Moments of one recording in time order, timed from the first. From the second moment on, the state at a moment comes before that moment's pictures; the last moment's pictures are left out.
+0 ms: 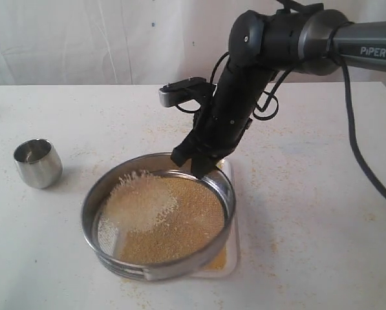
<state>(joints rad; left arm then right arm) 0.06 0.00 0.02 -0.07 0.31 0.18 0.50 2.01 -1.61 0.31 1.06 -0.40</state>
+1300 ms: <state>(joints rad) 0.06 0.00 0.02 -0.07 0.31 0.18 0.42 1.78 -1.29 0.47 0.66 -0.46</state>
